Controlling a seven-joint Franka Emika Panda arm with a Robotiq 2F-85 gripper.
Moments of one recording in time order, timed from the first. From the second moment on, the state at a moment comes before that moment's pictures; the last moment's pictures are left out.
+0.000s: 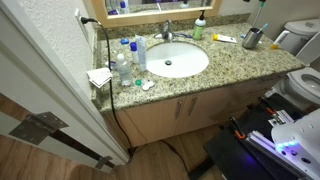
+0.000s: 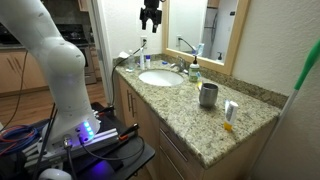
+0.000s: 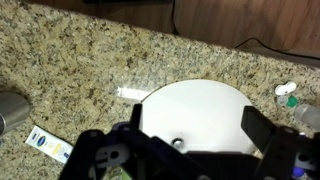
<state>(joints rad) 0.01 -0.36 -0.05 -2.10 0.10 1.68 0.00</state>
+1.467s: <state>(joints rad) 0.07 0.08 0.05 -1.86 0.22 2.06 0.21</state>
